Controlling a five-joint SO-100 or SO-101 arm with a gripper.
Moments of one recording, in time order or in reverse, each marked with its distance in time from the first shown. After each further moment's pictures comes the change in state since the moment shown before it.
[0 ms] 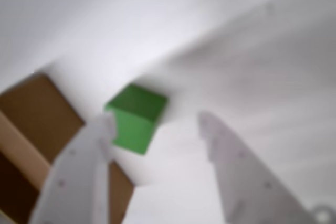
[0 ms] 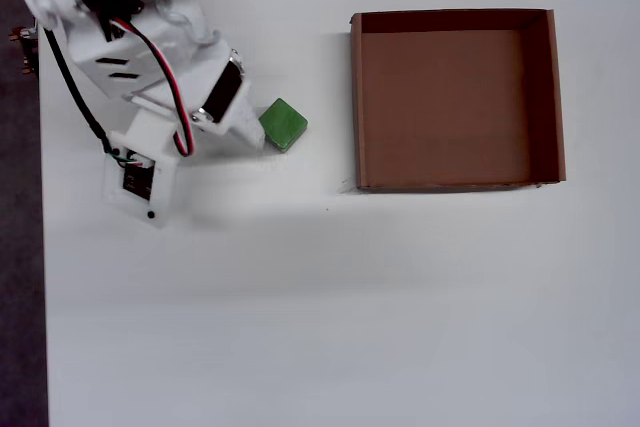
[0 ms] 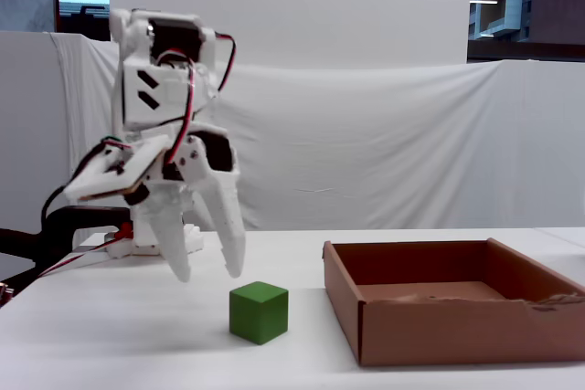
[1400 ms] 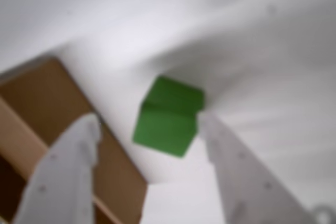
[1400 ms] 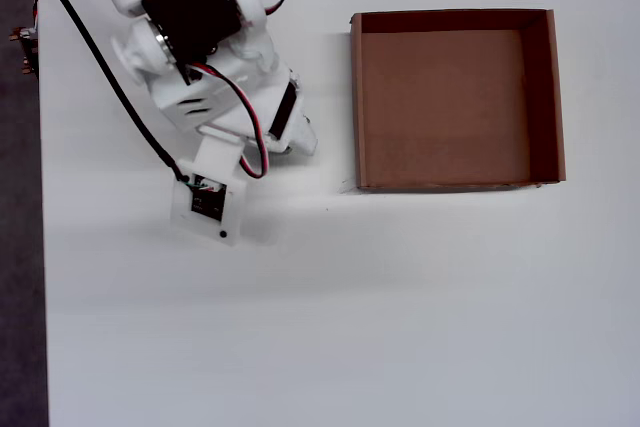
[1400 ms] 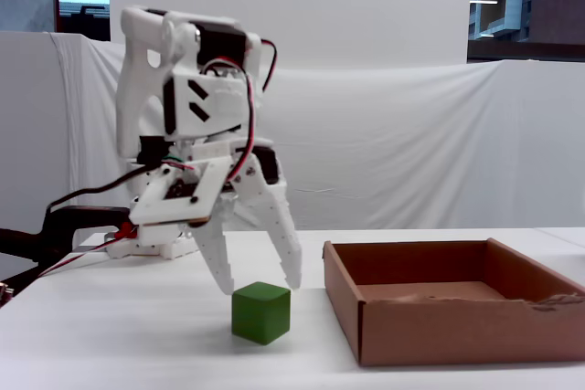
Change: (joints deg) arm -6.6 -12.5 -12.7 3.8 0.7
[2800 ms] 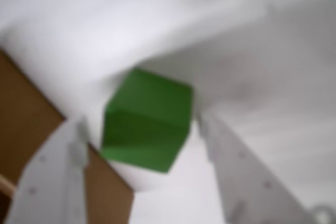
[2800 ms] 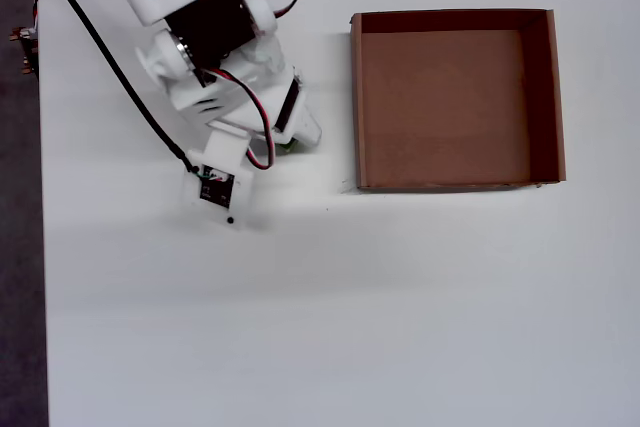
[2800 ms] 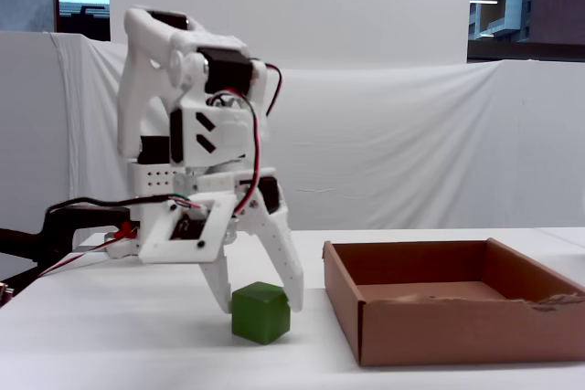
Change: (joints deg) arm -1.1 -2.8 4.2 -3.0 1.5
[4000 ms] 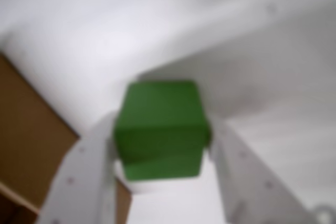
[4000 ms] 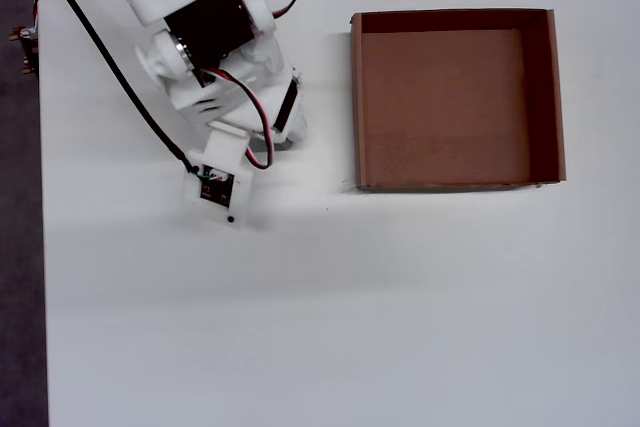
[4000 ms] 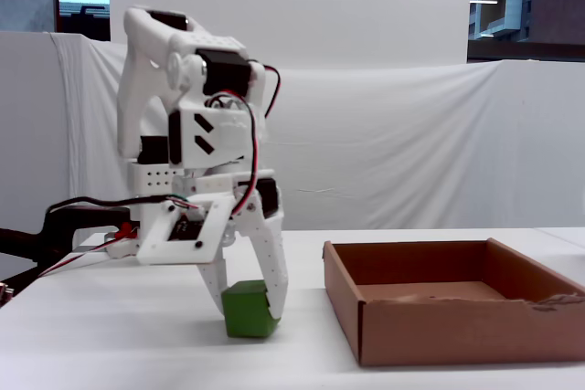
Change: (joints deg) arm 0.1 0.1 1.0 -1.1 0.0
